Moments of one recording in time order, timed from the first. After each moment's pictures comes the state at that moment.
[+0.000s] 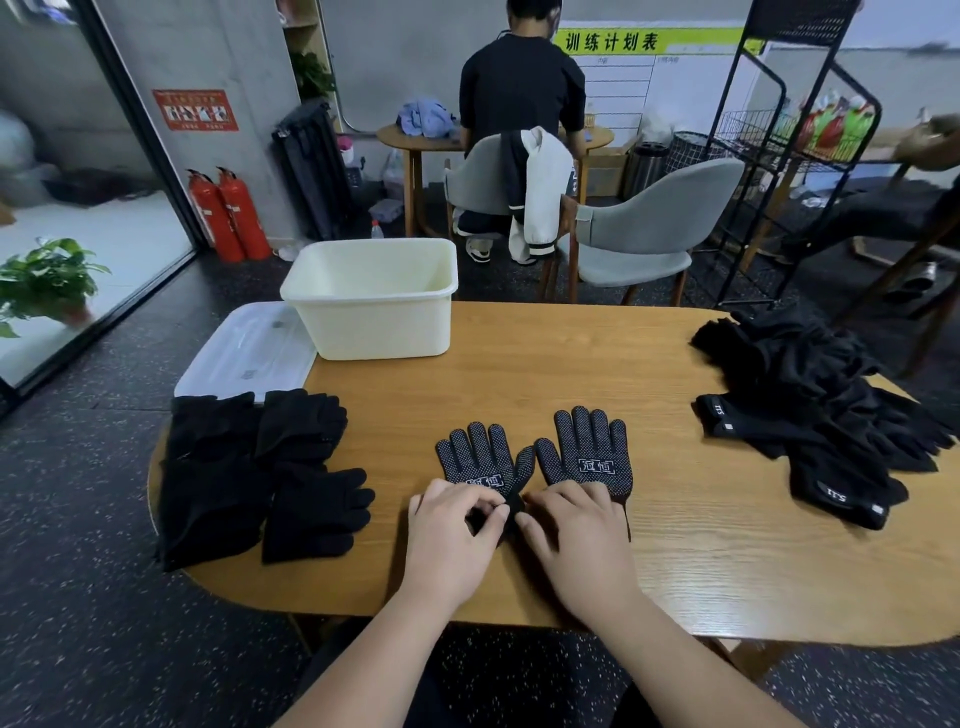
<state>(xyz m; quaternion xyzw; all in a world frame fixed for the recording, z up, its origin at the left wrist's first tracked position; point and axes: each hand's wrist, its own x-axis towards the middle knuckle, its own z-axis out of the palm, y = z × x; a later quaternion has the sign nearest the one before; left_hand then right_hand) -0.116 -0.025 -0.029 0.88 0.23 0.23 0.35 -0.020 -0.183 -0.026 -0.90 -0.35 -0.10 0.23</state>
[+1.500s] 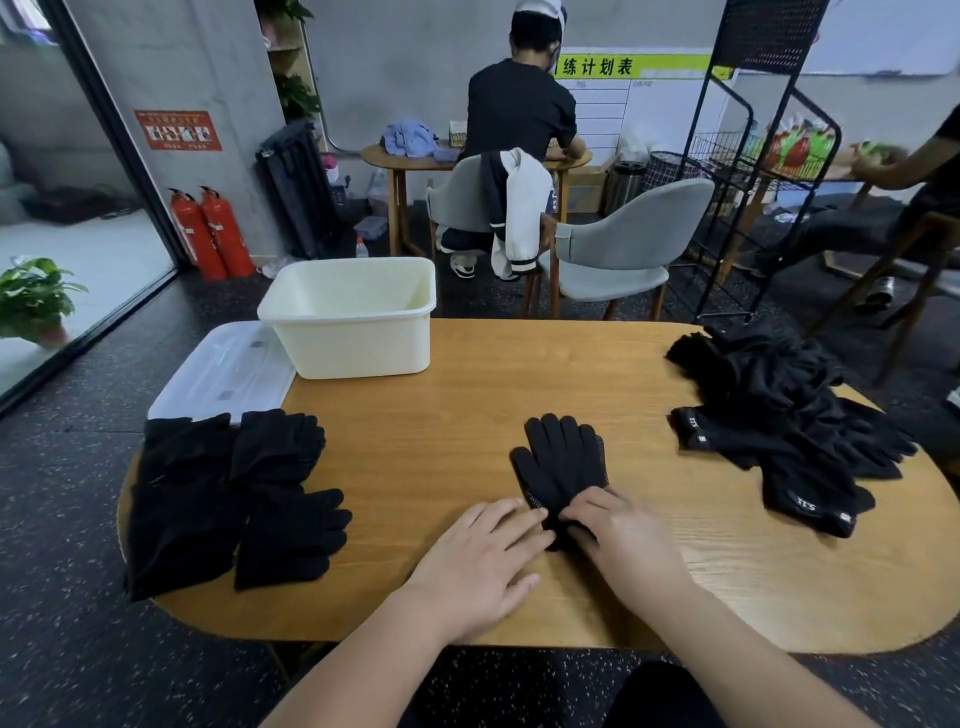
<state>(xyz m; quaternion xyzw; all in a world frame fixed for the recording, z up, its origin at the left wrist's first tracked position) -0.093 -0.040 -0.023 1.00 -0.09 0.01 0.01 0.042 -0.243 -0.011 -0.87 -0.45 -0.07 0.17</state>
